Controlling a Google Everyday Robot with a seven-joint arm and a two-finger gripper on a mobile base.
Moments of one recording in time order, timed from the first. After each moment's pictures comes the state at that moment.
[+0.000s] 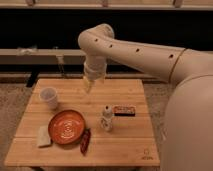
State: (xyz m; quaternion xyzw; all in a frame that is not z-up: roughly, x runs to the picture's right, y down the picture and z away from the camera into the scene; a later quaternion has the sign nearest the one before) arm -0.054 -0.016 0.692 -0.31 0.07 0.40 0.86
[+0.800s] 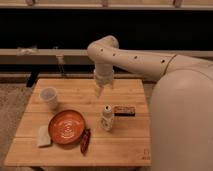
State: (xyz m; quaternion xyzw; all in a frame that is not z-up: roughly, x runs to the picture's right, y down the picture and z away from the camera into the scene) arm 0.013 0.027 0.783 -0.31 0.17 0.44 0.83
